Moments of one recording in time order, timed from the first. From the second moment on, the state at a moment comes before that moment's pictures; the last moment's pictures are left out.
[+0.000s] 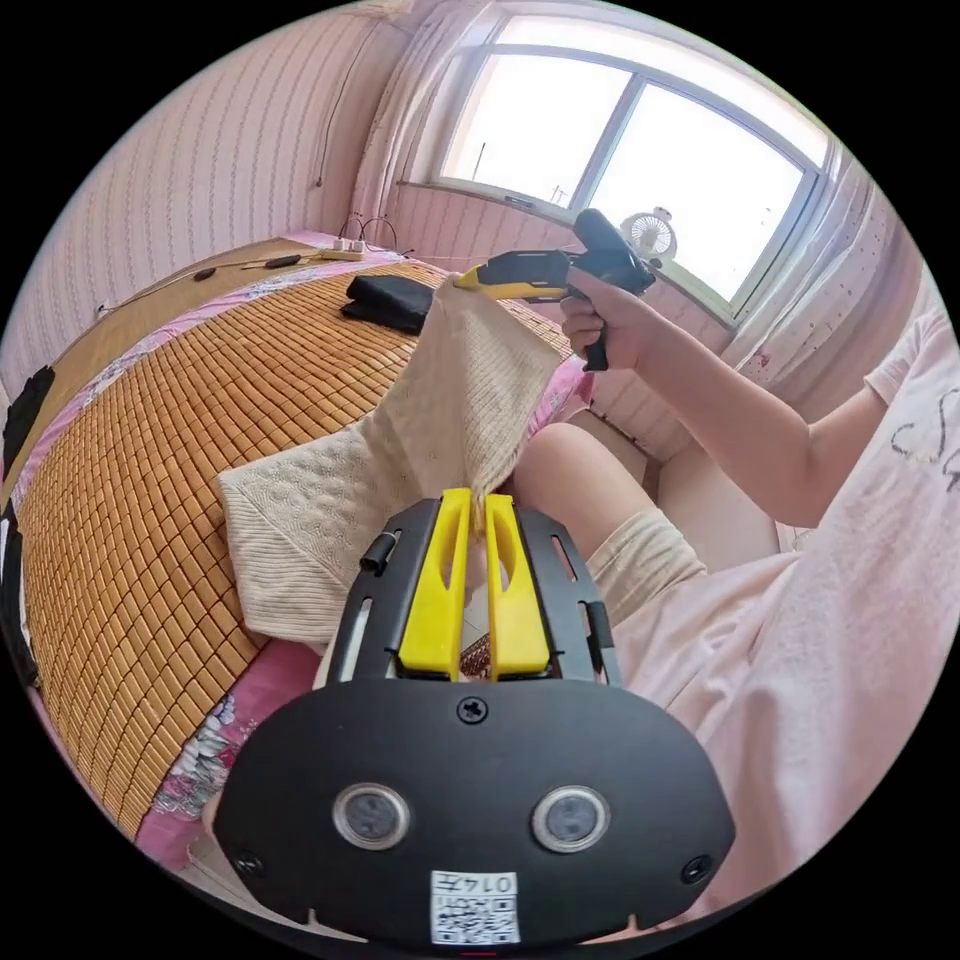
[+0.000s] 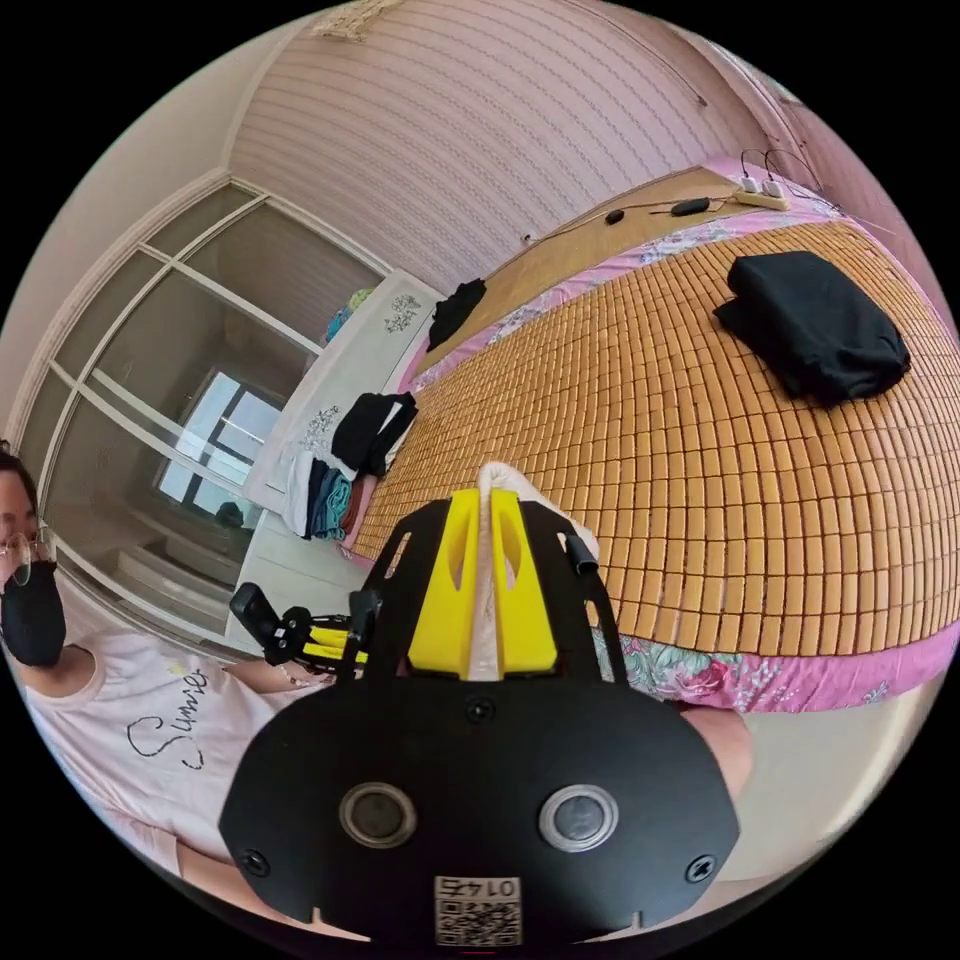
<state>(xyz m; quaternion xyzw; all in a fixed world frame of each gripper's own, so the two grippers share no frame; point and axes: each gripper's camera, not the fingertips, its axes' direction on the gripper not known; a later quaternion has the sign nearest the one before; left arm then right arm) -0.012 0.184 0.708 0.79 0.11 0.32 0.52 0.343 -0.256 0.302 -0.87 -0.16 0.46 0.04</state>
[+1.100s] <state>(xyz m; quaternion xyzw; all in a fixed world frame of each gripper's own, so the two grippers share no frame) -0.240 0.079 0.612 0.69 0.27 0.12 0.66 0.095 -0.312 0.224 -0.93 -0.18 0.29 -0.10</state>
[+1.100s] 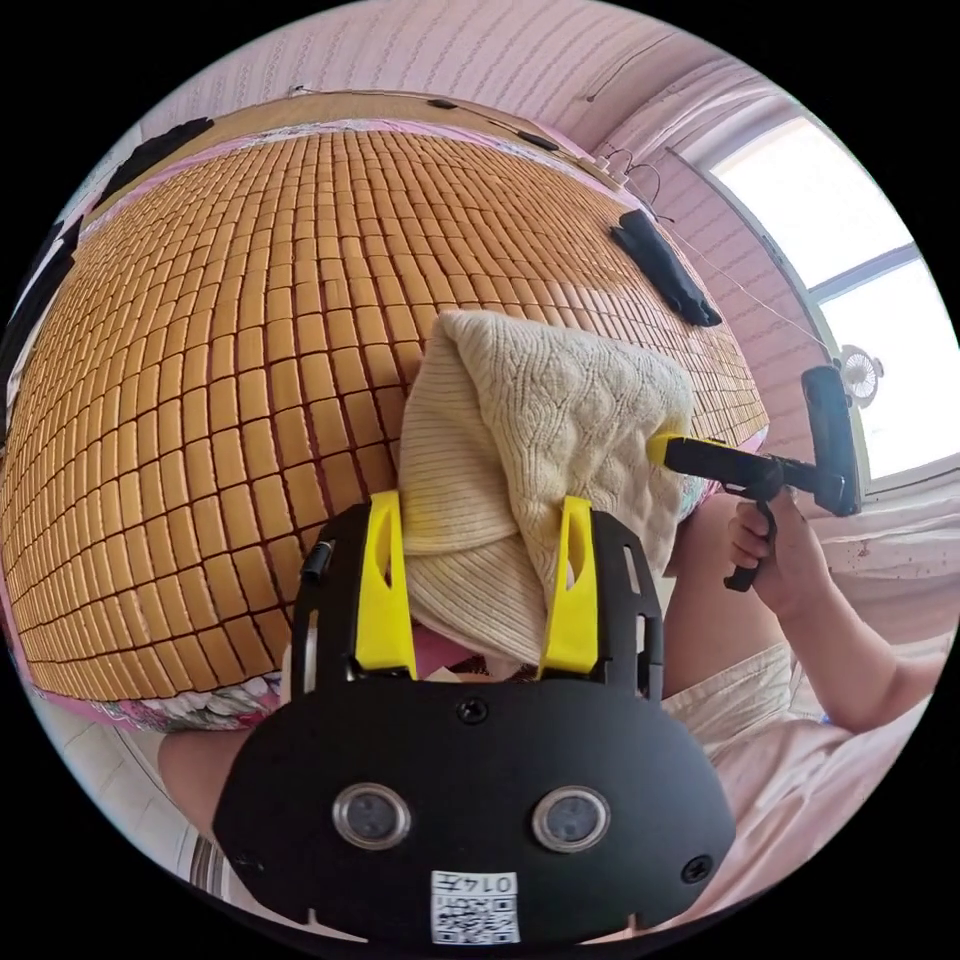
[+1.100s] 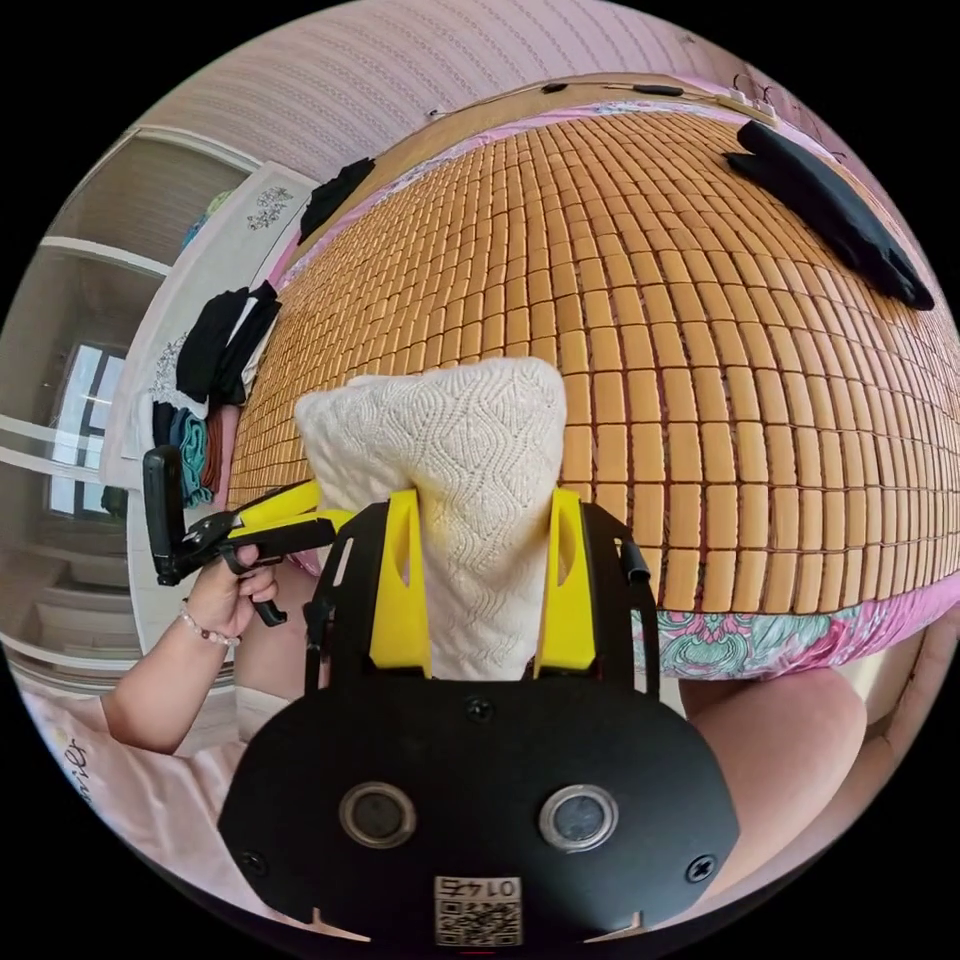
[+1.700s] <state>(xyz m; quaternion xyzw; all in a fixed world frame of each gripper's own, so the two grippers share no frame) -0.366 0.167 0.751 0.77 0.44 0.05 0.46 -0.088 -0.351 0.401 -0.74 -0.57 0.35 0.04</state>
